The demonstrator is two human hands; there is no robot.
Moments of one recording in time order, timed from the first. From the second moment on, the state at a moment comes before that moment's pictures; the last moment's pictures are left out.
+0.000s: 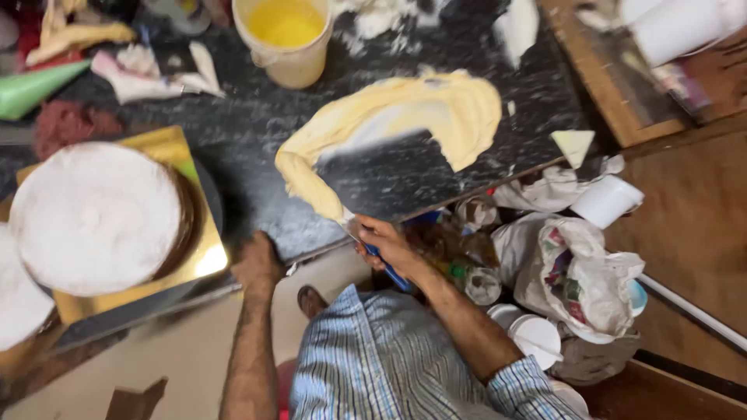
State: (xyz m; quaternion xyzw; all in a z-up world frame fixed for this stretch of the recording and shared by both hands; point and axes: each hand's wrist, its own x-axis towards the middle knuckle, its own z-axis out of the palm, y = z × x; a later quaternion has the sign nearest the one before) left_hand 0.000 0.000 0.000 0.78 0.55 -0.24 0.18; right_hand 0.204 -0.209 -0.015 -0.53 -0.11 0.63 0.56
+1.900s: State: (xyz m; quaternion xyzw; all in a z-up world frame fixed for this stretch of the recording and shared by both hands) left_hand -0.012 -0.003 -0.009 0.82 0.52 -0.13 0.19; right_hand 0.247 -0.269 -0.028 -0.96 -0.27 0.07 0.04
